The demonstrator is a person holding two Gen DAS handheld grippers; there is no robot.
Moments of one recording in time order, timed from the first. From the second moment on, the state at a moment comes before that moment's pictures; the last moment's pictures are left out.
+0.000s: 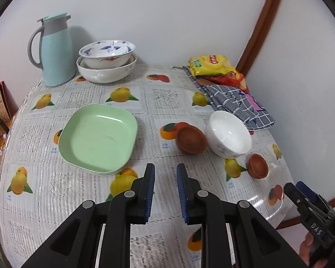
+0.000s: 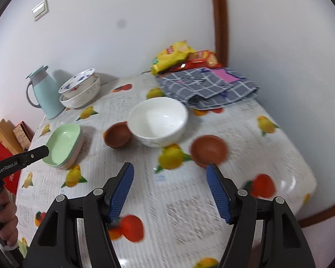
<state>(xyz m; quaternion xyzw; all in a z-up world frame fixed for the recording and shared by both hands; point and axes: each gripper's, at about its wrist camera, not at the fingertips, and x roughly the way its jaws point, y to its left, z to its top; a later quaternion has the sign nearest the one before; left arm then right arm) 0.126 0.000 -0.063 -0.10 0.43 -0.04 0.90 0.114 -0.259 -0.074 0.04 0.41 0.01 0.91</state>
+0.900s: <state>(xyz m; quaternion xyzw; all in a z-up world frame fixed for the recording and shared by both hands) 0.134 -0.030 -0.062 -0.10 0.45 -0.04 0.89 0.093 -0.328 -0.092 0.09 0.40 -0.02 0.91</state>
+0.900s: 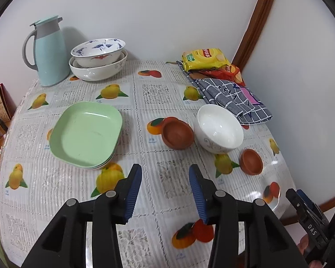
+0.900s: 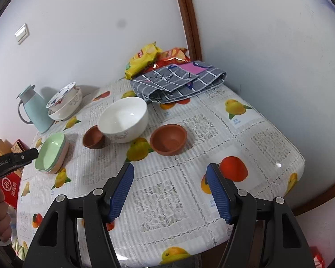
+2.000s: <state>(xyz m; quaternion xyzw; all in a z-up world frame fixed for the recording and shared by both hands) 0.264 -0.053 -0.161 -0.10 0.51 -0.02 0.85 0.214 -0.344 -0.178 0.04 0.47 -0.02 0.88</state>
